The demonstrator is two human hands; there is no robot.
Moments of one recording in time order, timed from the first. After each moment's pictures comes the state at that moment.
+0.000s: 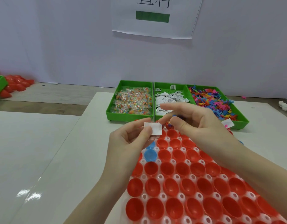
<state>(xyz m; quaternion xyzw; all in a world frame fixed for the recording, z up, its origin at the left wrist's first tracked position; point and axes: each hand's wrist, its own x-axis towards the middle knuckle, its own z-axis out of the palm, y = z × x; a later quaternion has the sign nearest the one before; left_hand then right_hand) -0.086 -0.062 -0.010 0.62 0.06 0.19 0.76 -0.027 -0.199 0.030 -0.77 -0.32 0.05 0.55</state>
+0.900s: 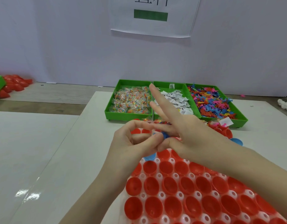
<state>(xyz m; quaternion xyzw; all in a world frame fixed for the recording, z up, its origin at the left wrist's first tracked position) -0.089 -0.059 -0.008 0.65 0.02 0.10 0.75 -0.030 -0.193 0.029 -0.83 -0.46 0.05 0.32</state>
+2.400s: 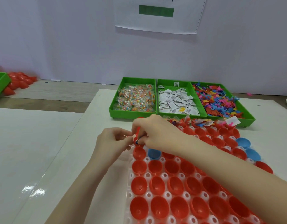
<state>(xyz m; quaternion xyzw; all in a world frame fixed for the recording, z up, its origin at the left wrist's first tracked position) -0.058 -0.003 -0.056 0.81 0.16 0.12 0.54 0.006 -0.130 -0.011 -0.88 -0.44 0.06 0.17</state>
